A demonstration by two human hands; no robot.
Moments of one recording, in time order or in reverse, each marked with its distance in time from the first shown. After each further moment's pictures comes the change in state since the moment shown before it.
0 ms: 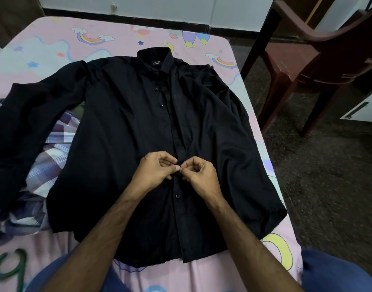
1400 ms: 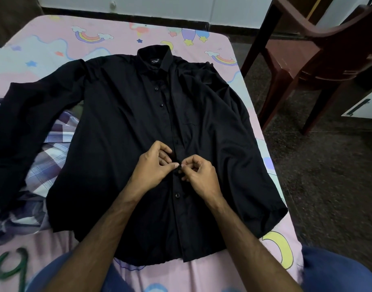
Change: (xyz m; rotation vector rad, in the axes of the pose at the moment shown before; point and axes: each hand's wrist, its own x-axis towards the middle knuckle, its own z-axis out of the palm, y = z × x) left_hand 0.006 -0.013 -0.002 0.169 0.098 0.188; right_hand -0.006 -0.008 -0.002 -0.047 -0.022 -0.018
